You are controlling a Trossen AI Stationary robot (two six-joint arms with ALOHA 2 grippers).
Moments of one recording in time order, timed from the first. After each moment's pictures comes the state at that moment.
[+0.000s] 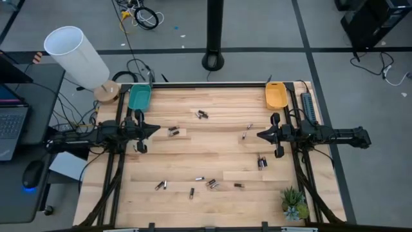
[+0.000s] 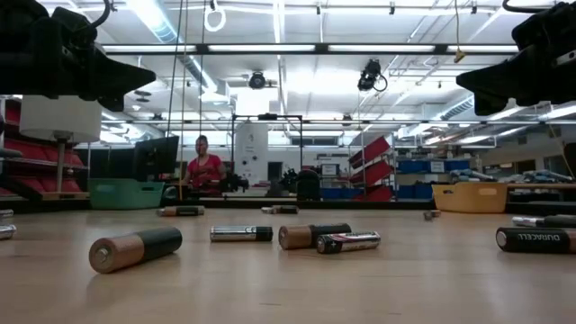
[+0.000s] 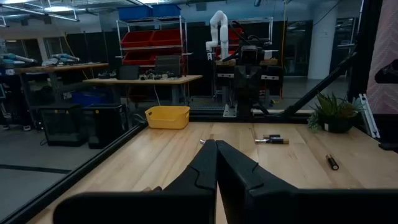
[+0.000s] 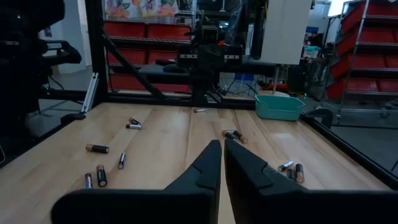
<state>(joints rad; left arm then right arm) 0.05 0.00 0.01 0.10 -0.13 0.04 -0.01 0.01 0.01 0.01 0.01 -0.05</state>
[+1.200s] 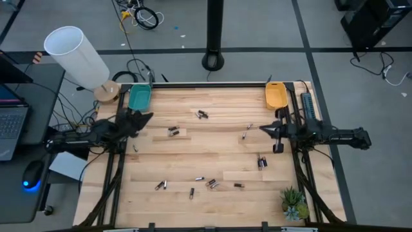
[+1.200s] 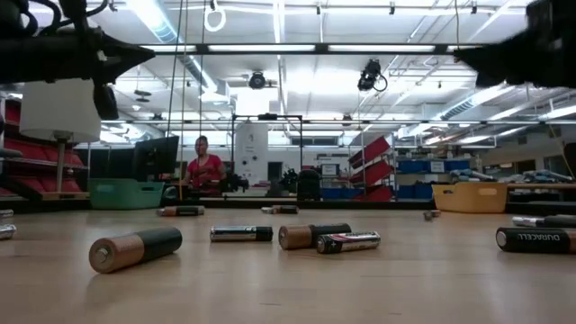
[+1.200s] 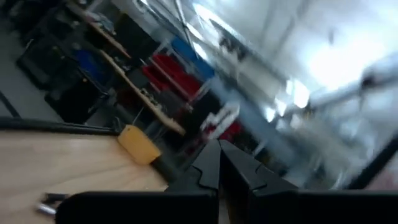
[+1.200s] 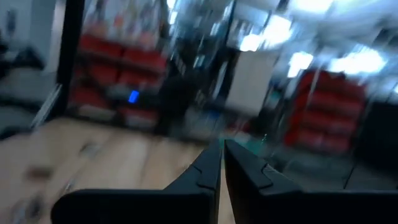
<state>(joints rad) 0.05 0.00 0.01 0.36 -0.41 -0.82 -0.04 0.01 0.01 0.27 0.08 -0.27</state>
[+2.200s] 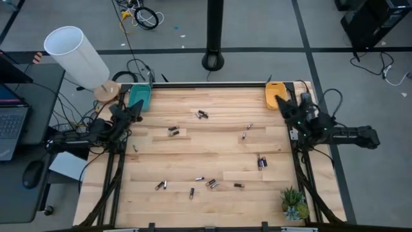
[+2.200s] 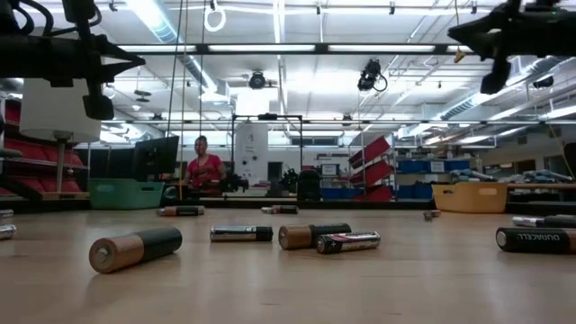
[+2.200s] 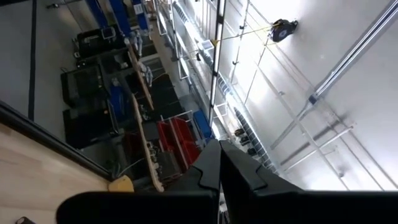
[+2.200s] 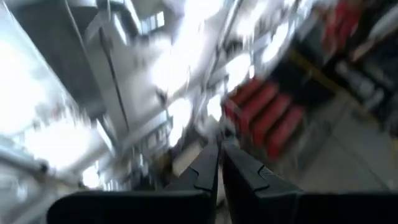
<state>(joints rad) 0.05 0.00 0.01 0.46 -0.73 -1.03 -0.08 0.25 0.14 0.55 0.54 0.60</state>
